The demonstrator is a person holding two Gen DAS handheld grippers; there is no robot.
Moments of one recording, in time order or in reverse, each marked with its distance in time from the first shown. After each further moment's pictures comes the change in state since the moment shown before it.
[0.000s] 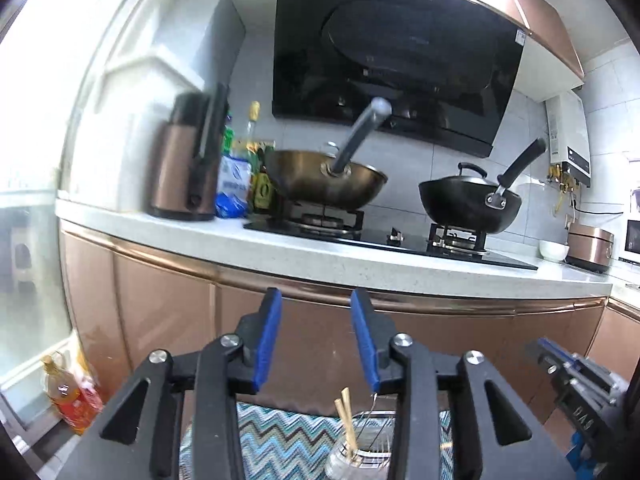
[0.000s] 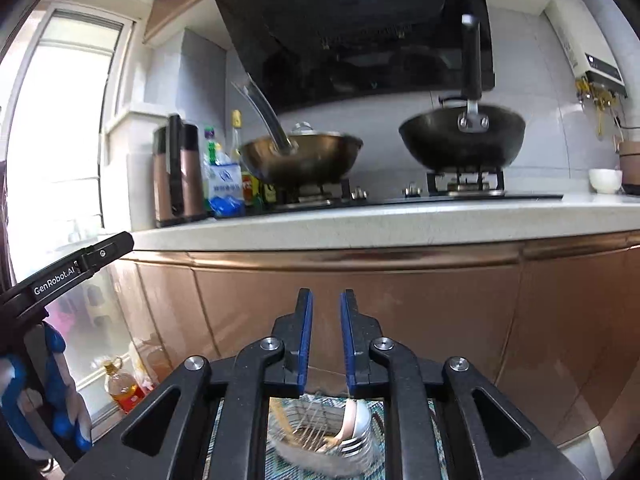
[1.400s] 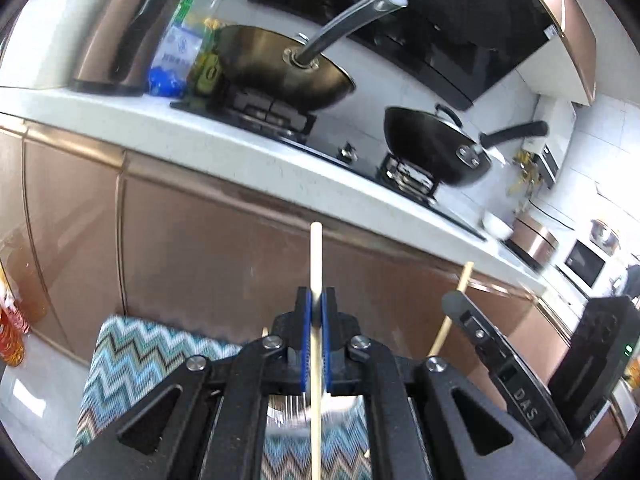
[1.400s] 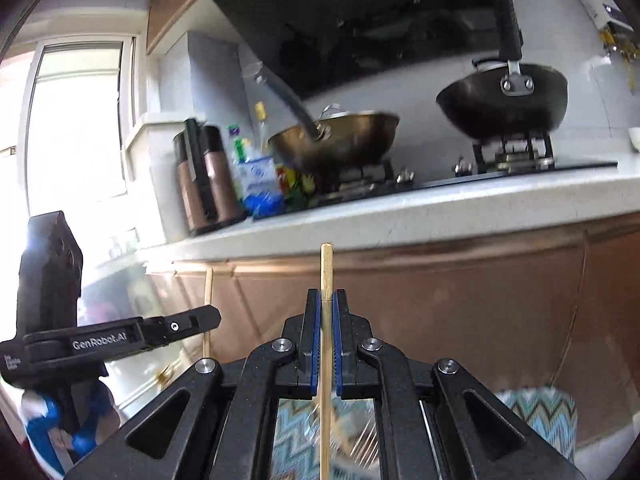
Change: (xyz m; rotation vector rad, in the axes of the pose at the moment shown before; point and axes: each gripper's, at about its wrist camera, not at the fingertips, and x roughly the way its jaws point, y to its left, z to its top) left arm 0.112 -0.009 -0.015 -0.216 0.357 -0.277; right arm 0.080 -0.003 0.010 0.100 0.042 0.146
